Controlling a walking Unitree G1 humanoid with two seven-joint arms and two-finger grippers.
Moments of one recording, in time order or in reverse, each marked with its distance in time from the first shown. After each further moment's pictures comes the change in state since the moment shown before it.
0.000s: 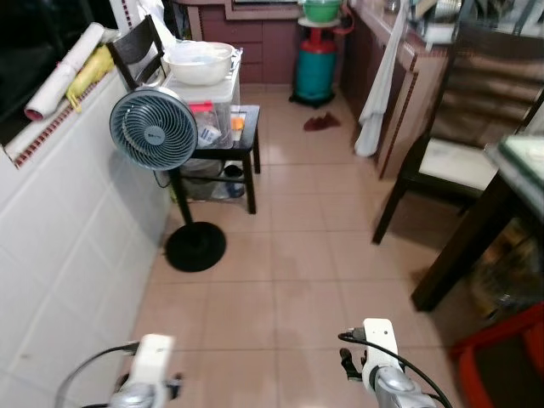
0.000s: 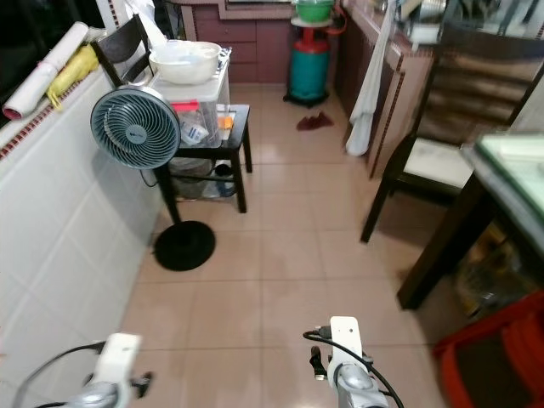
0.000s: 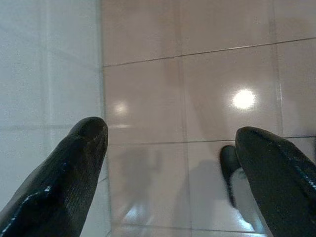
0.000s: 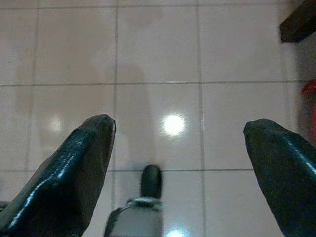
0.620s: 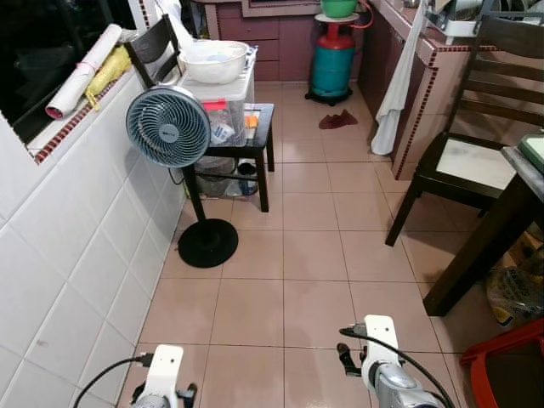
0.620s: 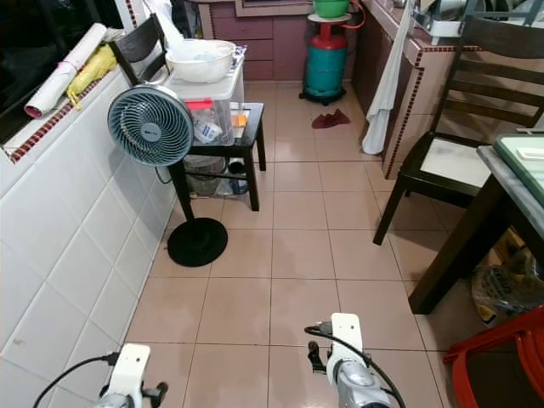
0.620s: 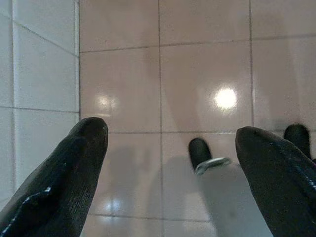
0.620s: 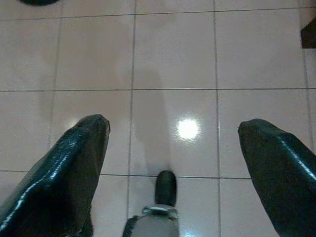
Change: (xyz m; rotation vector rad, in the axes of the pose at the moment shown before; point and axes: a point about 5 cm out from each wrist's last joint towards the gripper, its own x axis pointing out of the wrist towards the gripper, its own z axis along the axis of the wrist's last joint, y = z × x) left arm 0.000 -0.038 -0.004 -0.051 -0.011 -0.072; right arm 0.001 0.004 0.006 0.072 -0.030 0.068
